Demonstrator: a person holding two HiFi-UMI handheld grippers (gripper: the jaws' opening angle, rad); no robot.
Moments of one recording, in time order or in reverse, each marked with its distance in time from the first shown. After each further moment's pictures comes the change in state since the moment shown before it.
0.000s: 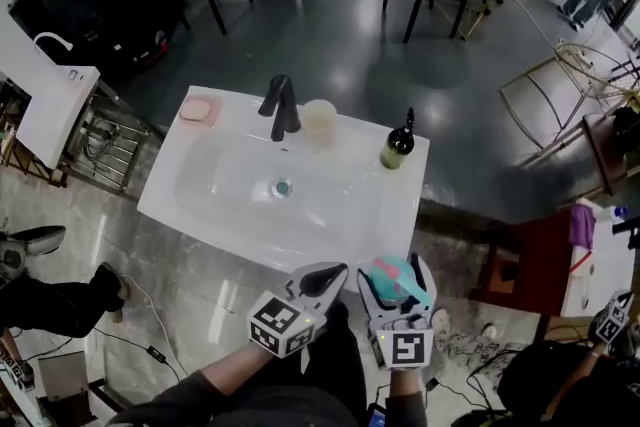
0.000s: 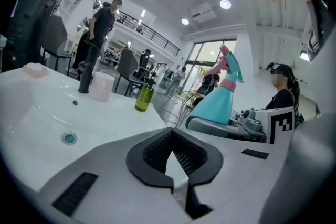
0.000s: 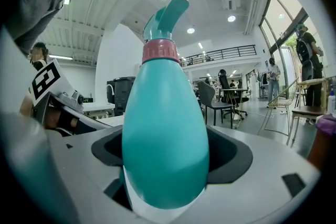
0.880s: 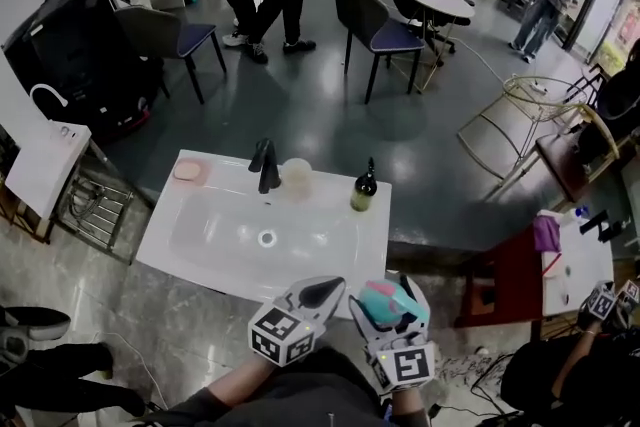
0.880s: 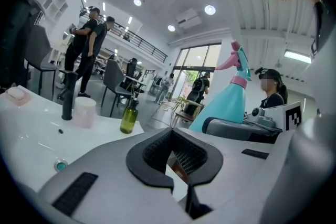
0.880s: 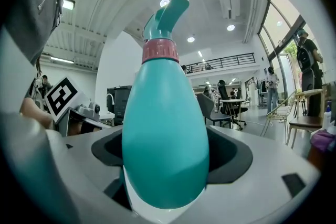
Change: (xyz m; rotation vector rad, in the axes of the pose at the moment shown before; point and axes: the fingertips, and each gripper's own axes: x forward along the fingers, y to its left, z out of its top) left arm -0.005 -0.034 0.068 0.106 -0.076 -0.107; right arm -0.036 0.005 0.073 -0.012 -0.062 -0.029
